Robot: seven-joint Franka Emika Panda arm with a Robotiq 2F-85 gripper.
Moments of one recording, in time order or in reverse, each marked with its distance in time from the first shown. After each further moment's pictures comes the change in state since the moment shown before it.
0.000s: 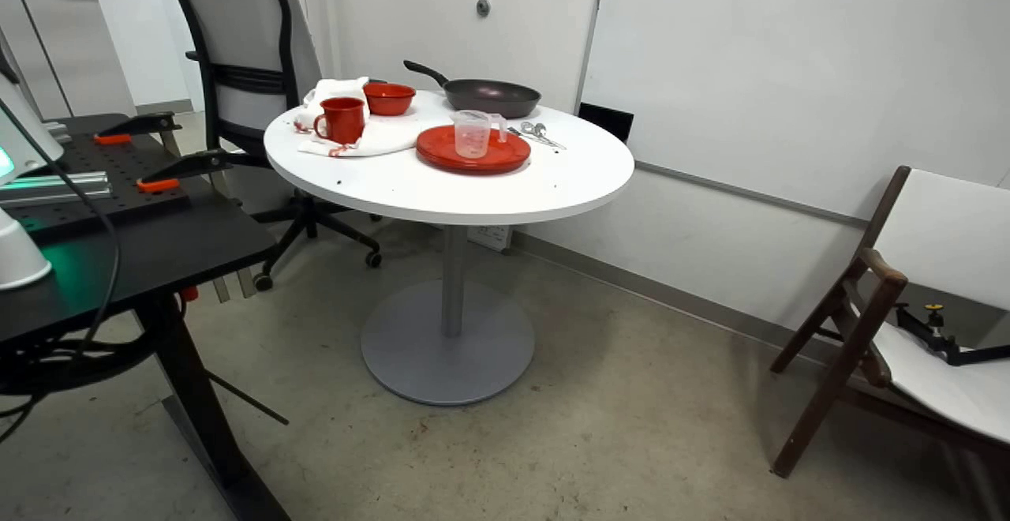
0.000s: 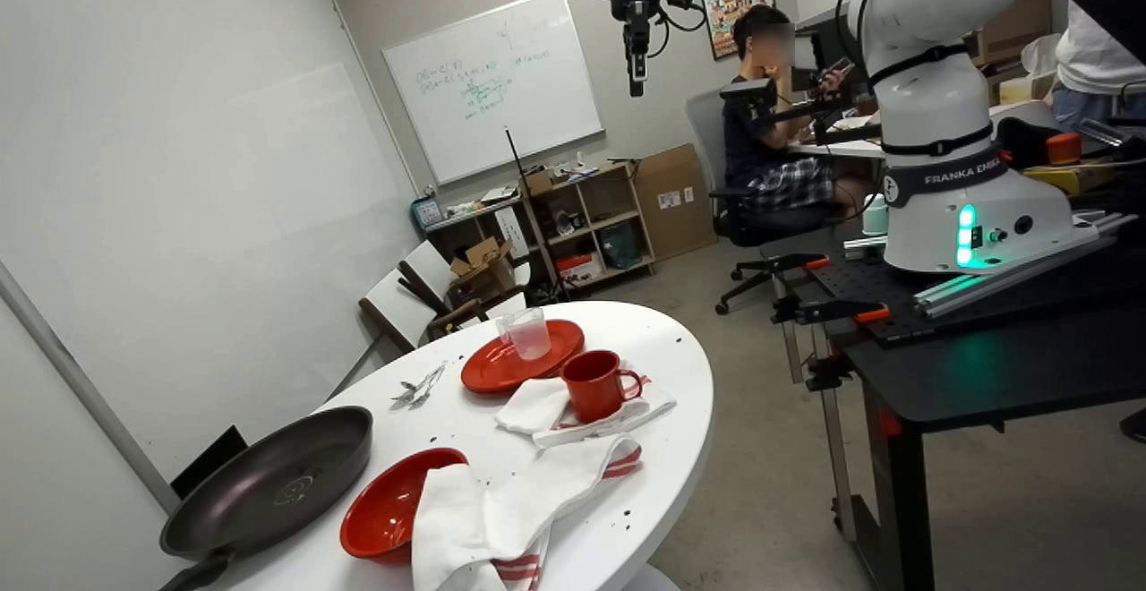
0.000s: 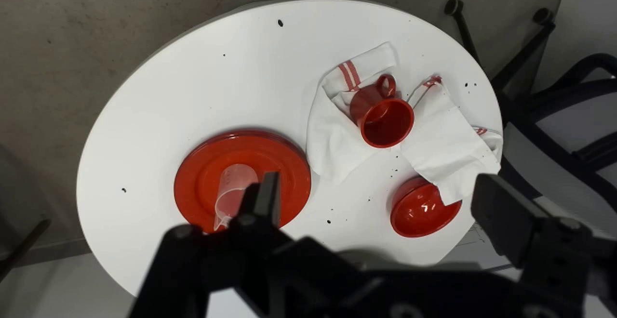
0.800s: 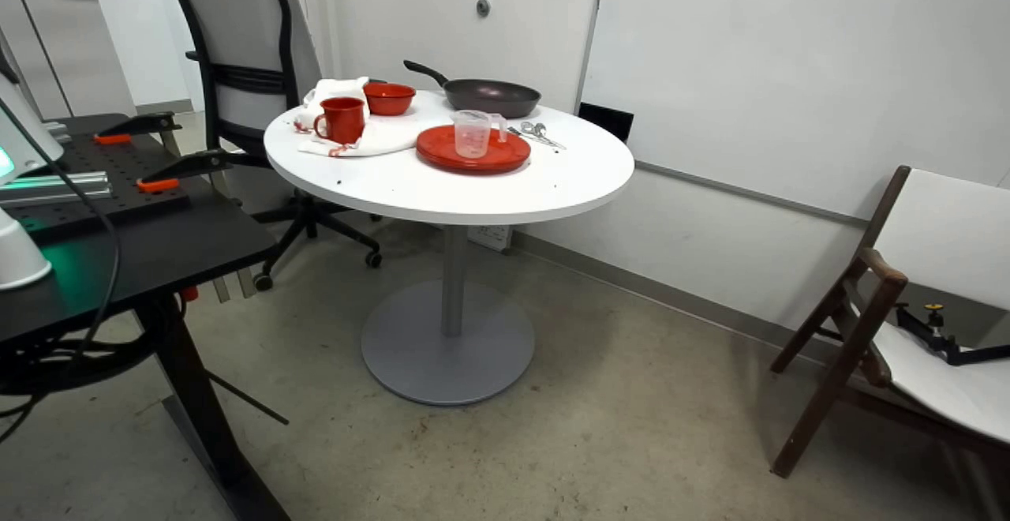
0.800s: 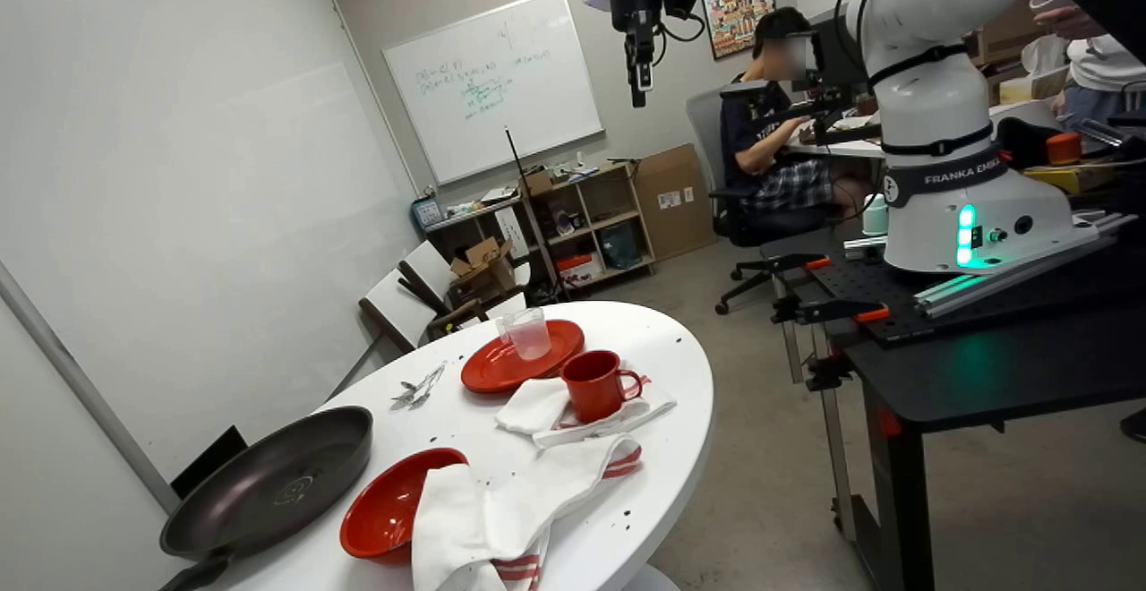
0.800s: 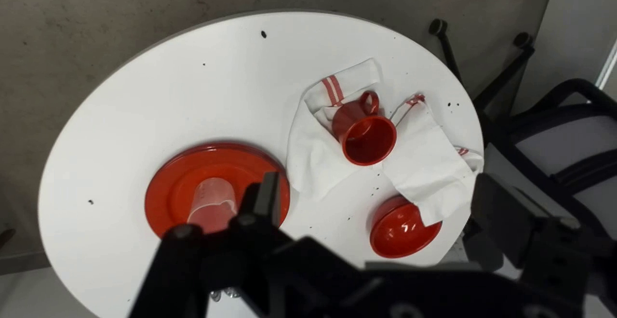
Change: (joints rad) arm 0.024 0.018 0.004 -0.026 0.017 0.001 -0.033
